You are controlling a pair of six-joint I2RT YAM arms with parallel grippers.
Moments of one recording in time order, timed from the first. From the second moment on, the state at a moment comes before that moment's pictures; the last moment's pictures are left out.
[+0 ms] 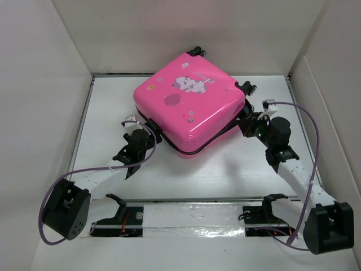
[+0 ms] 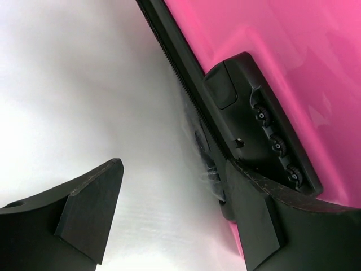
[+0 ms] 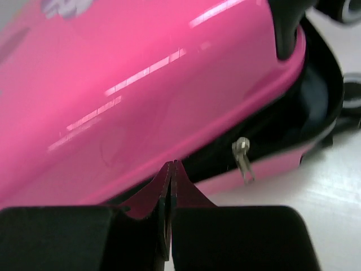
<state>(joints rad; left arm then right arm) -0.52 1.13 0.45 0.19 -0.42 -0.75 0.15 1.02 0.60 0.25 -0.33 0.34</state>
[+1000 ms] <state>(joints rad) -0.08 1.82 1.50 0.11 -0.22 -0.79 0.11 0.93 0.49 0.23 -0.07 0.38</state>
